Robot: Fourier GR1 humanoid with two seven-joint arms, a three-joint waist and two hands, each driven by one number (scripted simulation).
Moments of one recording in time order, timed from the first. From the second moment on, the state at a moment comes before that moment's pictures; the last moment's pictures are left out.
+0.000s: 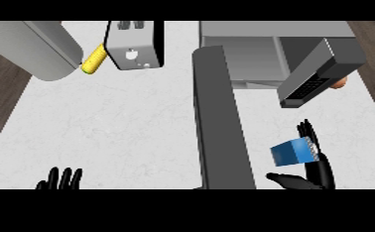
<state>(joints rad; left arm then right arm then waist) 0.70 0.10 -0.32 -2.00 0.20 0.02 -0.59 -0.11 -0.15 -0.26 -0.65 0.10 0.09 -1.05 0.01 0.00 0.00</state>
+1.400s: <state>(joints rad) 0.74 0.15 -0.32 -2.00 0.25 -0.03 -0.64 -0.51 -0.12 -0.39 -0.33 0.08 -0.08 -1.08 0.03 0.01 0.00</state>
